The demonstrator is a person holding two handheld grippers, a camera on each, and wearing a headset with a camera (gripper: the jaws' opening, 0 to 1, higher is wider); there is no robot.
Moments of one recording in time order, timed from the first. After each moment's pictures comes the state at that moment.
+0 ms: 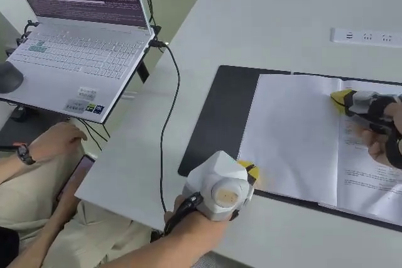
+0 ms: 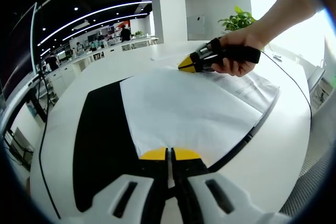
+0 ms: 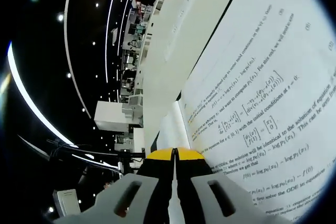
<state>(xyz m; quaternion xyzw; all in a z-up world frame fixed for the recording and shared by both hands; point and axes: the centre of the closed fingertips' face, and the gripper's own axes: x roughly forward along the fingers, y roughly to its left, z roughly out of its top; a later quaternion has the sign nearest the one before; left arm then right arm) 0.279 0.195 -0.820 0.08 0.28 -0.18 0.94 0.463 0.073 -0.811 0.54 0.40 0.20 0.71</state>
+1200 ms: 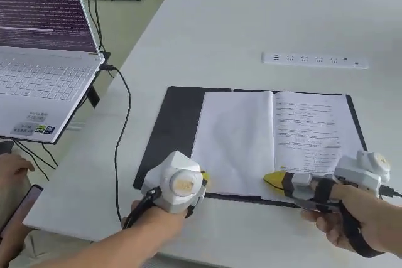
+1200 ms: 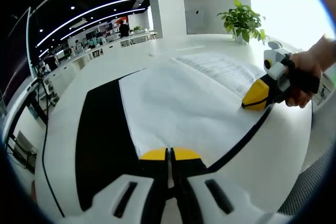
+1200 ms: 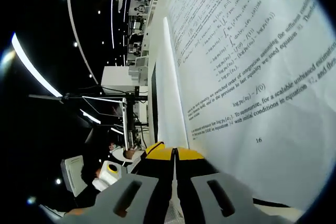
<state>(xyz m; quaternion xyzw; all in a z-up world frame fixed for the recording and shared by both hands) 0.277 0.195 -0.820 0.10 0.30 -0.18 0.93 0.260 0.071 -0.811 0.50 0.49 0.30 0.65</state>
